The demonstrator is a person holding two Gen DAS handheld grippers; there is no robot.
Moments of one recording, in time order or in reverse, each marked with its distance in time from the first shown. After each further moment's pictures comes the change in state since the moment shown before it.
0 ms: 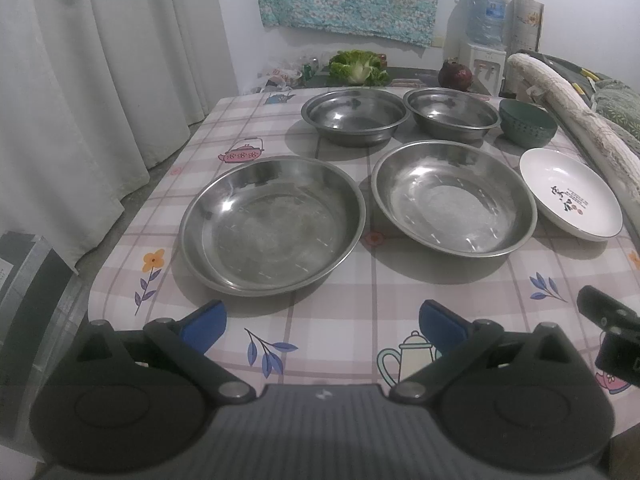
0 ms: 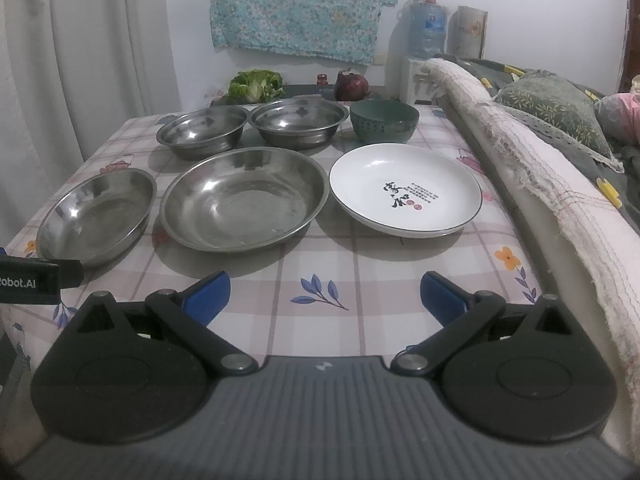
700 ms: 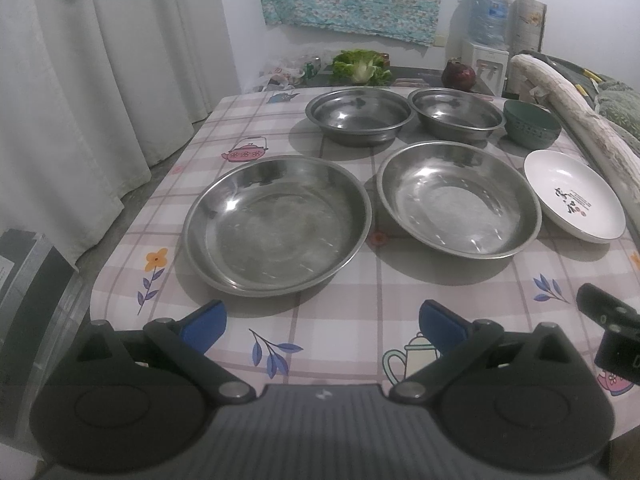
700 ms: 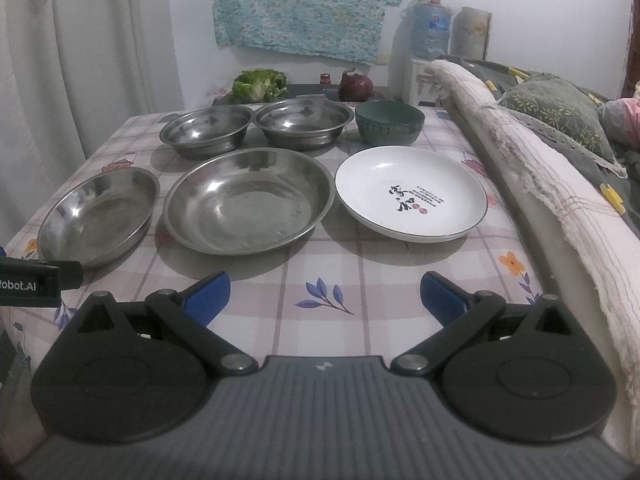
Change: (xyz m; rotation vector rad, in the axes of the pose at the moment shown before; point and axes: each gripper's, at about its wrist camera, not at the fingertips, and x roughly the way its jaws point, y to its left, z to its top) left arm 0.001 0.002 -0.001 -0.002 0.002 -0.002; right arm 0.003 0.004 0.004 -0.015 0.004 0.003
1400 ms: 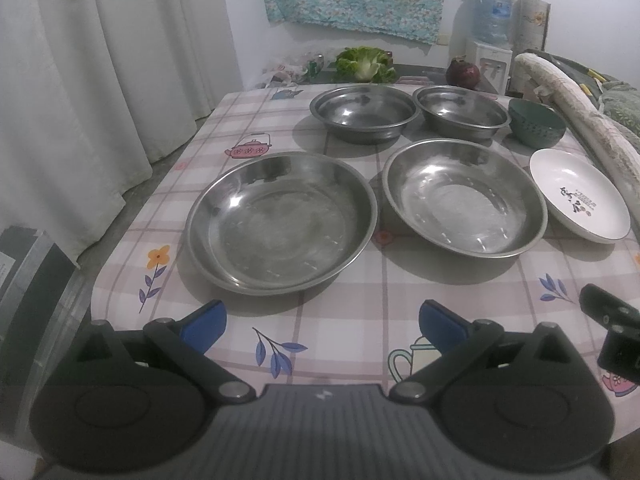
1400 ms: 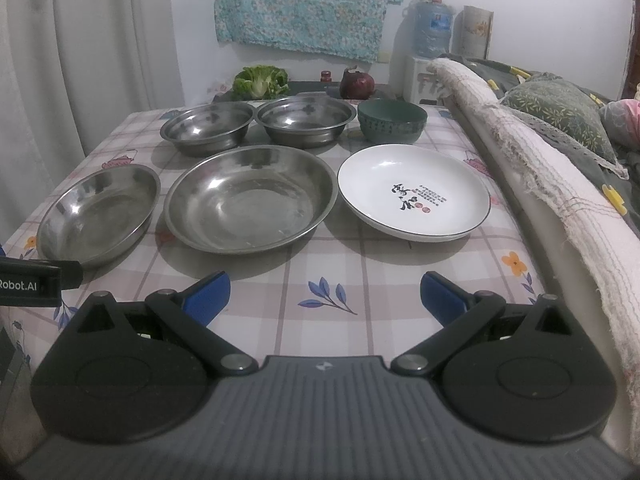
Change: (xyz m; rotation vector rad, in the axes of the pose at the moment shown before) left arm 0.004 0.007 -0.001 -0.006 0.007 0.005; right arm 0.001 0.003 0.002 -0.004 0.005 0.001
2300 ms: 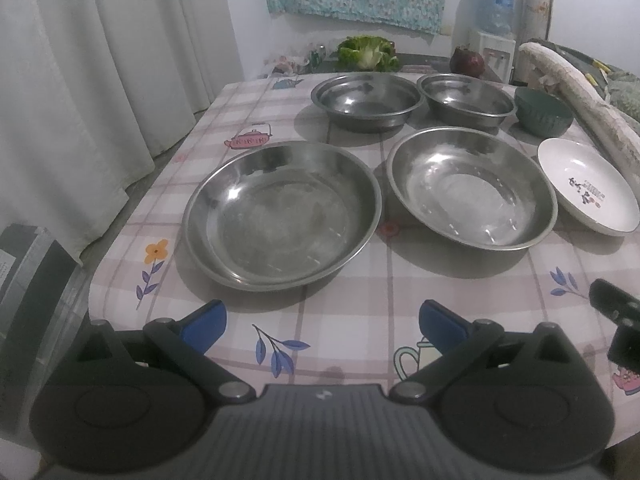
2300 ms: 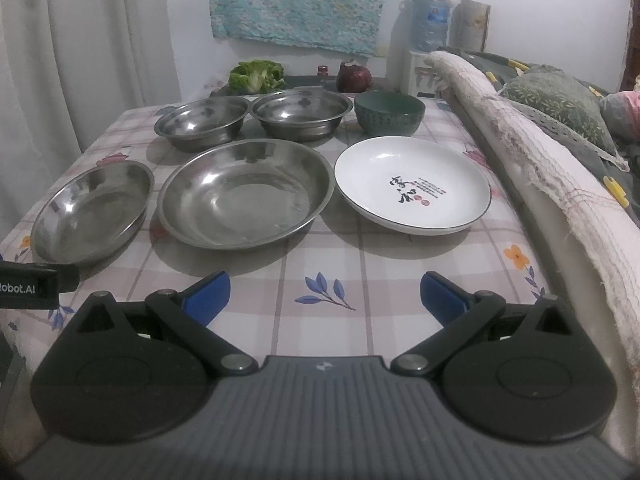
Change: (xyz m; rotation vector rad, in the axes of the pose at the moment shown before) left arm 0.014 -0.003 0.003 0.007 0.038 0.013; right arm 0.011 -0.003 -0.003 0.015 0.013 -0.014
